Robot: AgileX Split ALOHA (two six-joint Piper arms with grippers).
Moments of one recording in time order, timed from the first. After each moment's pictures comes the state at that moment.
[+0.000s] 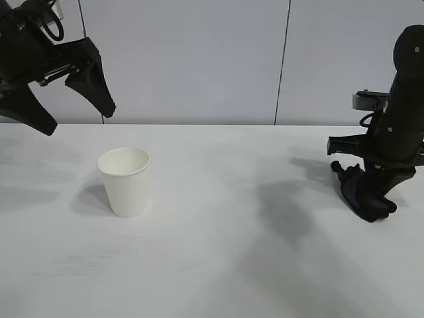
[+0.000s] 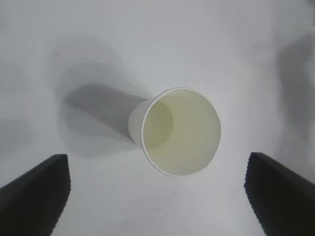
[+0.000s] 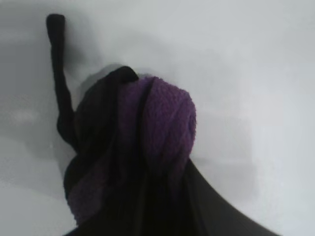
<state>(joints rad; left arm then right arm) -0.18 1.80 -1.30 -0.52 0.82 0.32 0.09 1.99 -1.23 -0.12 0.60 0.37</state>
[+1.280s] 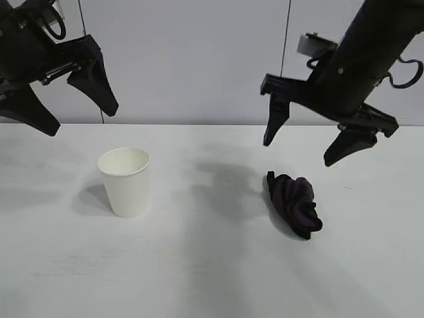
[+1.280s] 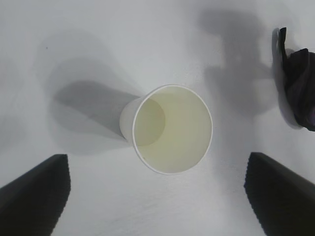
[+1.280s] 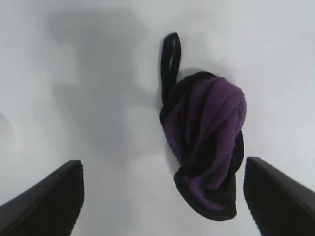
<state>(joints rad) -0.18 1.80 -1.30 -0.54 0.83 0.32 0.24 1.80 -1.25 0.28 0.68 0.17</state>
